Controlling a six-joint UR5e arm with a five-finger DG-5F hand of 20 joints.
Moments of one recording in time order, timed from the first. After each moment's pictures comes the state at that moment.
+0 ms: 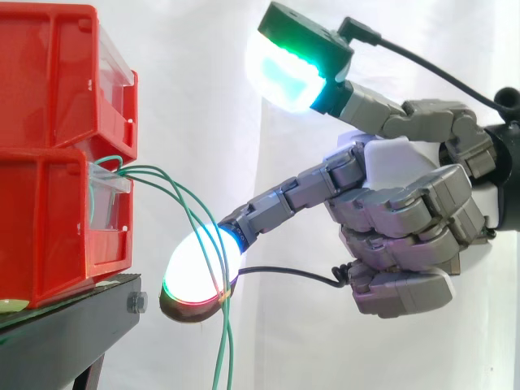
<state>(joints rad) 0.21 -2.27 -1.15 -2.92 -1.21 -0.33</state>
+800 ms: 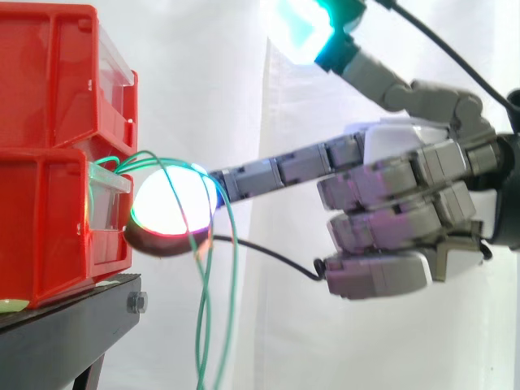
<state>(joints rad) 0.23 -2.27 -1.25 -2.64 -1.14 -0.21</state>
